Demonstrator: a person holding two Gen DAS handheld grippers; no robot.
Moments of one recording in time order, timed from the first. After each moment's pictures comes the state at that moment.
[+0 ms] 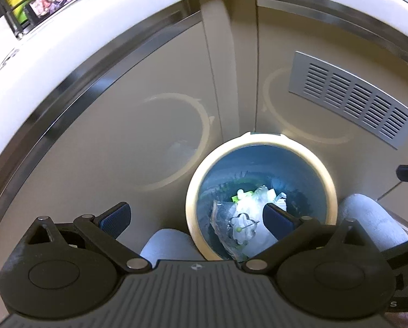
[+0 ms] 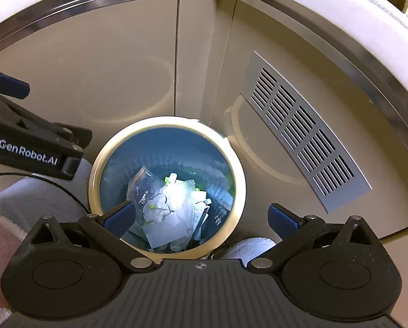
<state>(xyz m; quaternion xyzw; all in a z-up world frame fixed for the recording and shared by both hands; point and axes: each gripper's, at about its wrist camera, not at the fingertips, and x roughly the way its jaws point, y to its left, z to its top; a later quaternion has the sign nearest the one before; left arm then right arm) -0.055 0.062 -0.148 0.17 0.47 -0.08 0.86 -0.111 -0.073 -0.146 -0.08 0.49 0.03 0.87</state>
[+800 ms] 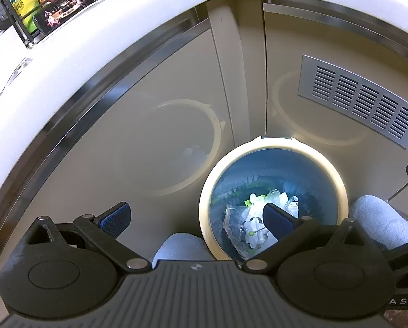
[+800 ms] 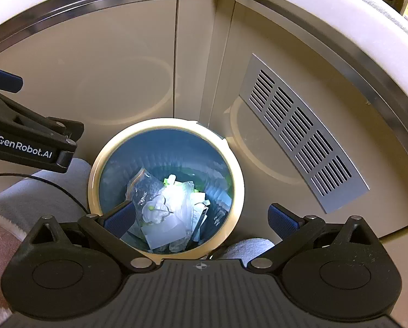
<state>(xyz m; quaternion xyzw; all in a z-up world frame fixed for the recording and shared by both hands) -0.060 0.061 -0.143 0.19 0.45 -0.06 0.87 -0.113 -0.074 -0.145 -0.08 0.49 0.03 0.87</state>
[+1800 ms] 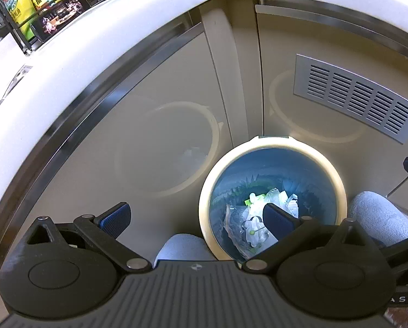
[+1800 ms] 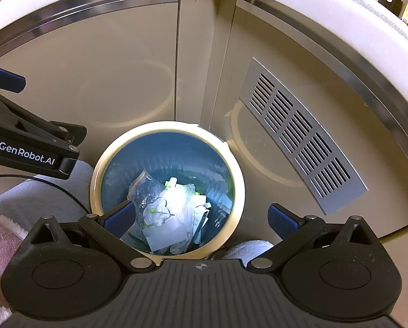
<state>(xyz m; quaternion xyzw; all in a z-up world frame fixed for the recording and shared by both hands) -0.066 0.056 -0.140 0.20 0.45 -0.06 0.87 -0.118 -0.072 -0.143 -0.08 0.48 0.03 0.87</state>
